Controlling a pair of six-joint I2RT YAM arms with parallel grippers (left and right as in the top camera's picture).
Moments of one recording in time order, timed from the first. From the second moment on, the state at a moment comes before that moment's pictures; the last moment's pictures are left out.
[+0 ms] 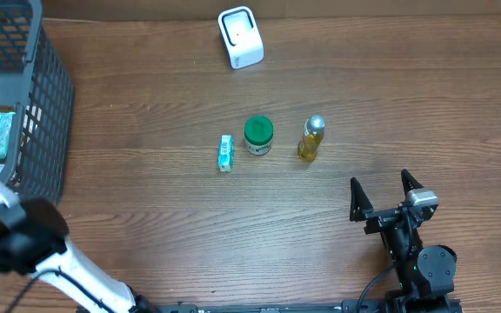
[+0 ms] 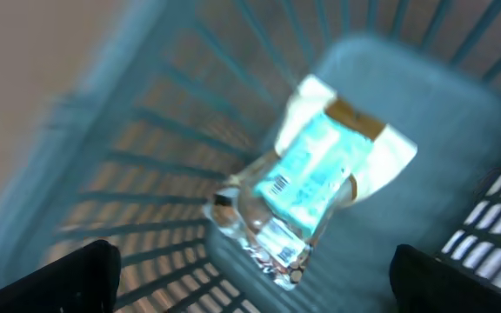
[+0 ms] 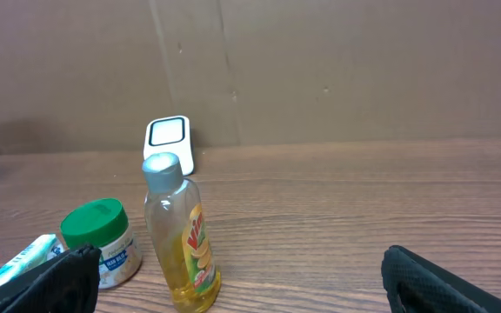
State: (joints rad) left arm 0.60 2.10 2.47 -1.36 -0.30 0.12; right arm 0.12 0.01 0.02 -0.03 -0.07 0.12
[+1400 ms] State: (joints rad) left arm 0.60 2.52 2.48 -1.35 -0.29 0.15; right arm 0.12 0.01 0.02 -0.03 -0.07 0.12
